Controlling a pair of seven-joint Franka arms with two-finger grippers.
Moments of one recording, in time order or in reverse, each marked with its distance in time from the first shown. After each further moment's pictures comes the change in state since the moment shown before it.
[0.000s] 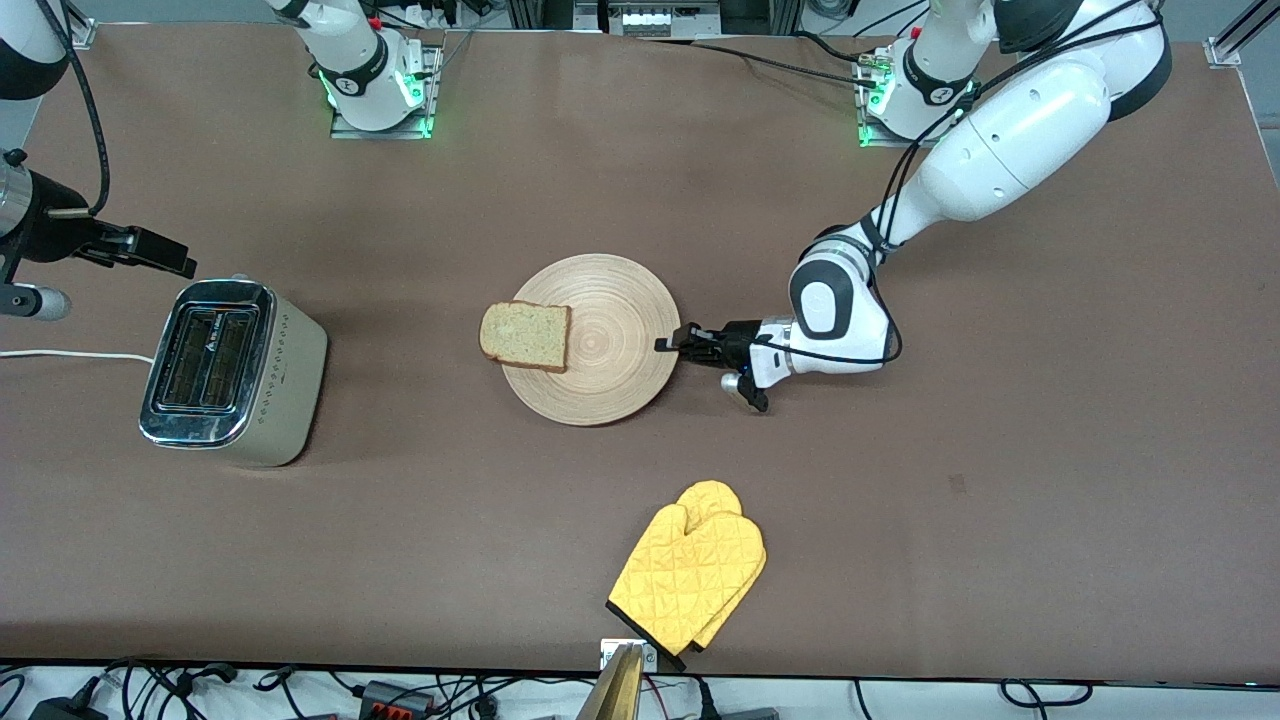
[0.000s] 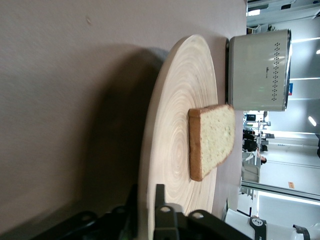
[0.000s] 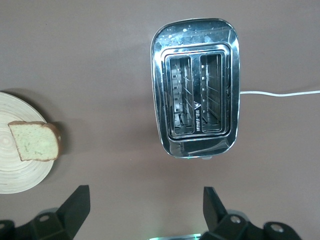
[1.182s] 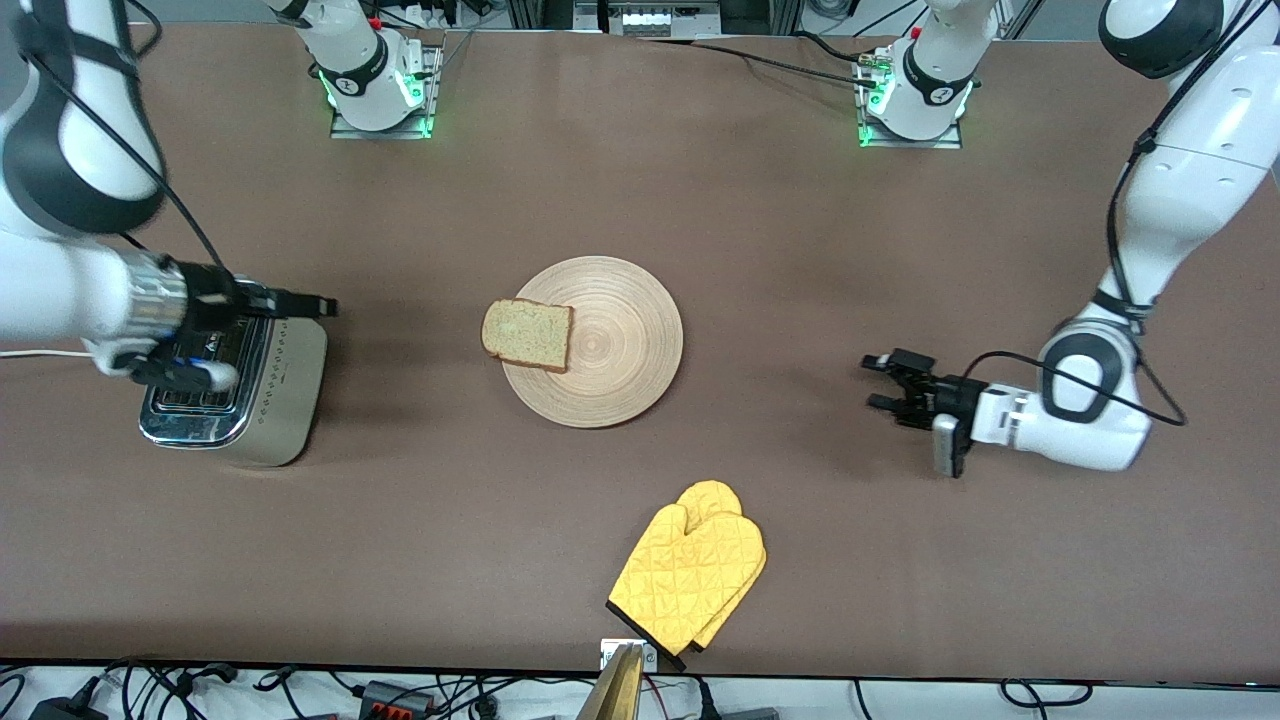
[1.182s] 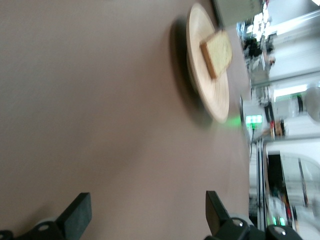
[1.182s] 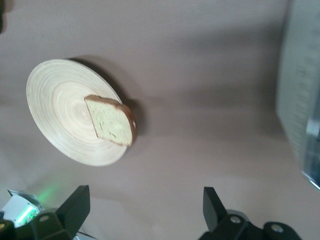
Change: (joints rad) left arm 0.390 -0.009 0.167 0.323 0.712 -0.848 0.119; right arm 0.073 0.244 0.010 -0.032 0.353 0.095 0.002
